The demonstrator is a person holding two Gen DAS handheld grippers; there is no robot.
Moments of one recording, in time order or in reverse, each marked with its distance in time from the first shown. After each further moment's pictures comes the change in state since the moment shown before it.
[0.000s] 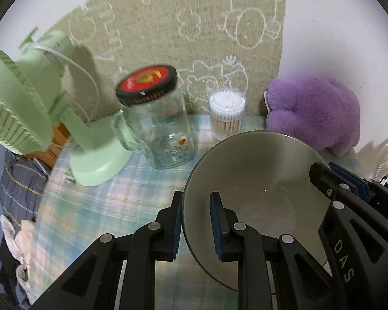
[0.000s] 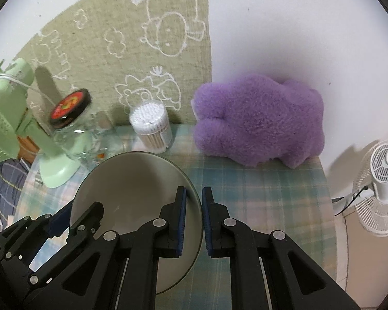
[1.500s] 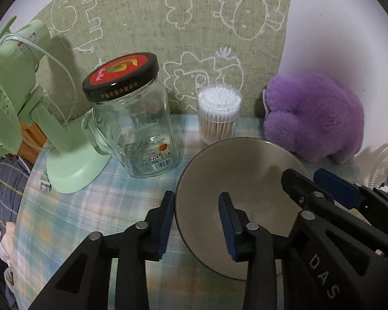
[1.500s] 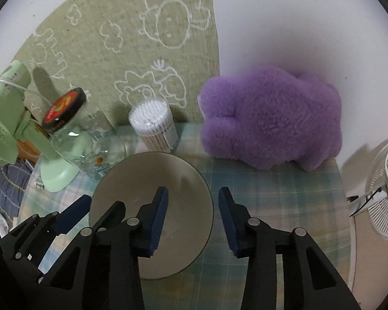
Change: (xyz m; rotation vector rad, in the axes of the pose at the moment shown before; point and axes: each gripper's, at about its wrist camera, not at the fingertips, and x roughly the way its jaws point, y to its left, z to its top) left arm 0.044 -0.009 0.012 -0.016 0.010 -0.061; right arm 0.042 -0.001 0.010 0.024 0.037 0.051
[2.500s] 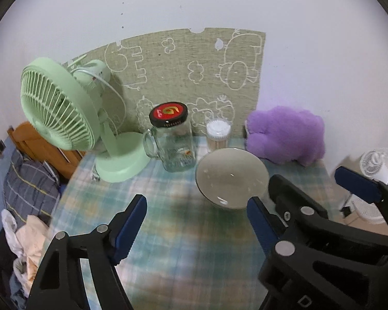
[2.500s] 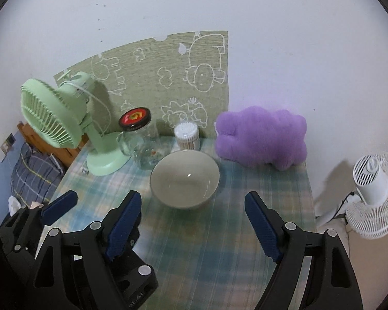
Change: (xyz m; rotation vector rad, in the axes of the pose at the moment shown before) left arm -0.147 0.007 -0.037 -0.020 -0.141 0.042; right arm -0.152 0.016 -0.038 -0.094 -0.143 0.043
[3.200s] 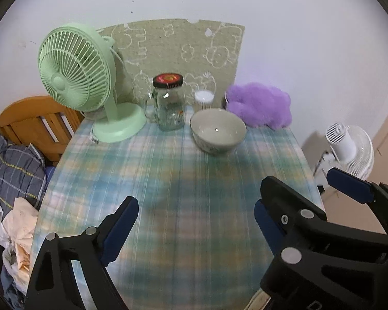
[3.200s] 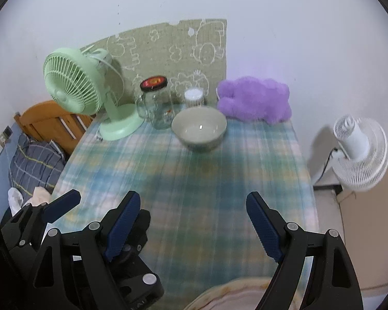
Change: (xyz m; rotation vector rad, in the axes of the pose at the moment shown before) left arm -0.071 0.040 -0.075 -0.002 0.049 -0.171; right arm -0.083 0.051 -0.074 0.026 0.053 -0.064
